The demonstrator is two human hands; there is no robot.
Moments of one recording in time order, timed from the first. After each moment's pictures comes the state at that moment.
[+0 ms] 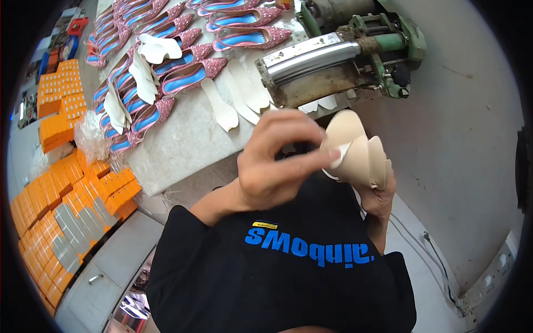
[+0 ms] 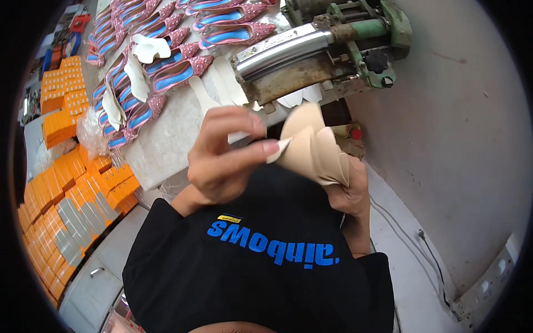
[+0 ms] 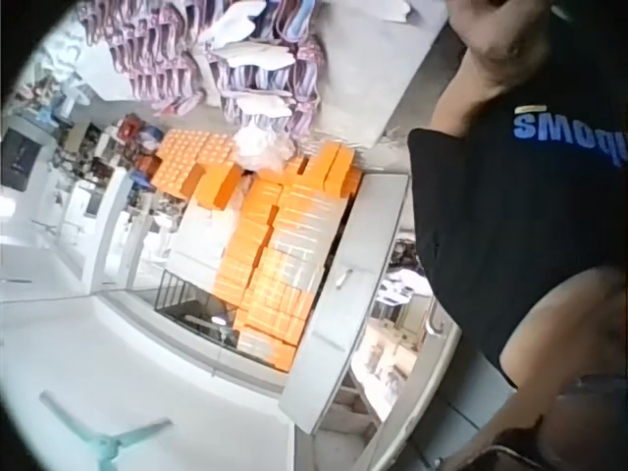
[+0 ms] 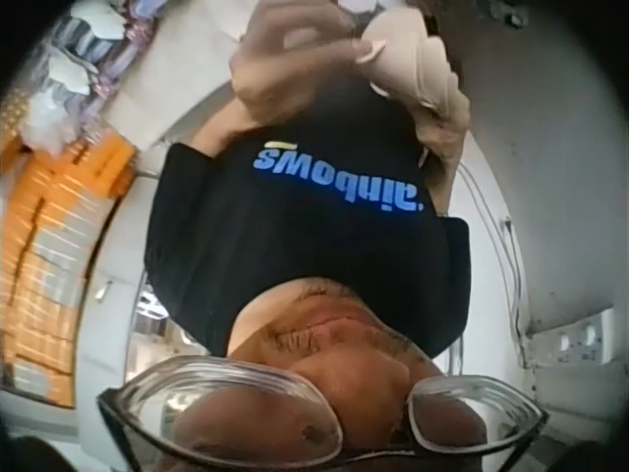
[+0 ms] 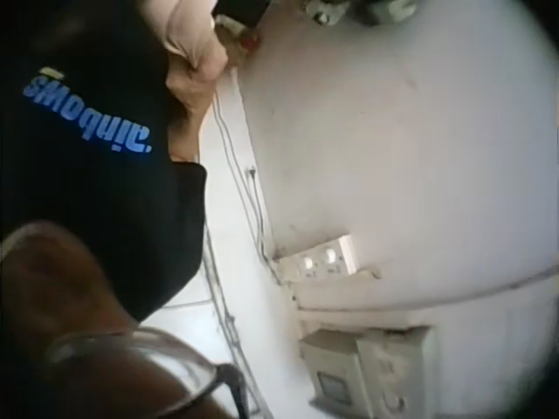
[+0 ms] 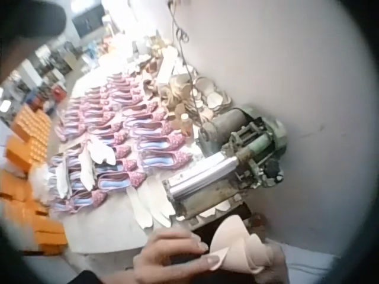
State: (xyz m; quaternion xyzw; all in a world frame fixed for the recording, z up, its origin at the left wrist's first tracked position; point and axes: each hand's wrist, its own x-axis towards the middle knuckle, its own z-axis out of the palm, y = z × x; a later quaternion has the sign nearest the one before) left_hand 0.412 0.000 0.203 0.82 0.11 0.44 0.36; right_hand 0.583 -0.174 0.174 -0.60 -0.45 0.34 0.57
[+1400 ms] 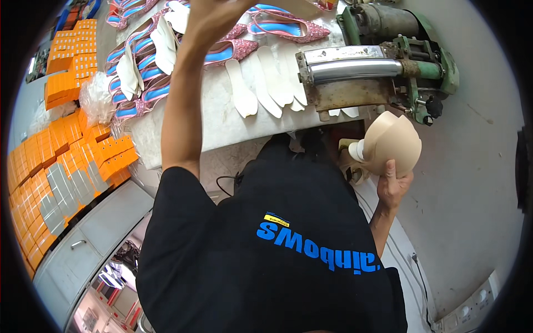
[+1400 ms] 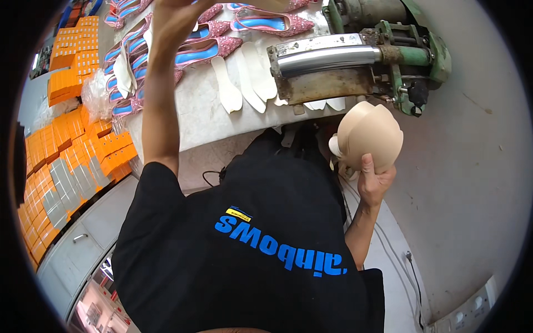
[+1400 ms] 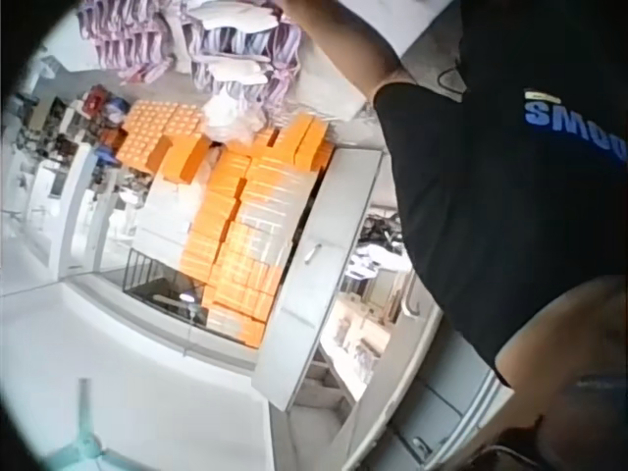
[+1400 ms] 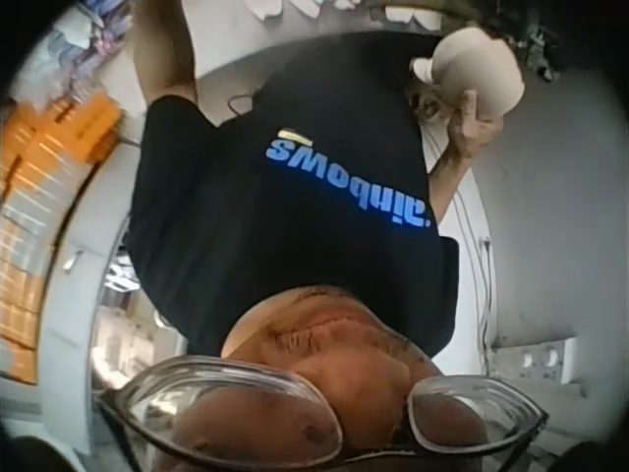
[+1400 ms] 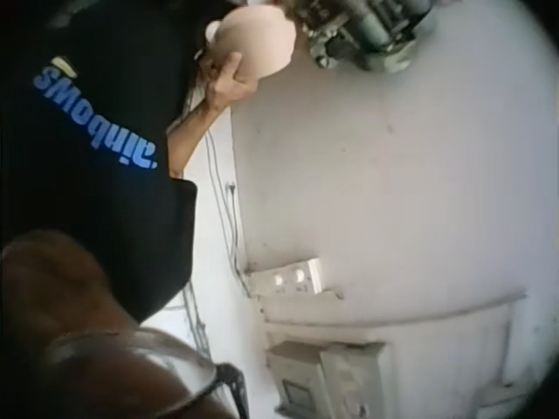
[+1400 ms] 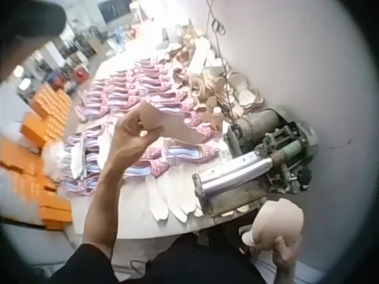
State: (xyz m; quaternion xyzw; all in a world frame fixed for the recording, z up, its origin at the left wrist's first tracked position) left_hand 0.378 0.207 0.180 0.75 0.28 0.38 0.46; right_hand 0.609 -0.181 0.109 -0.62 -0.26 0.39 0.63
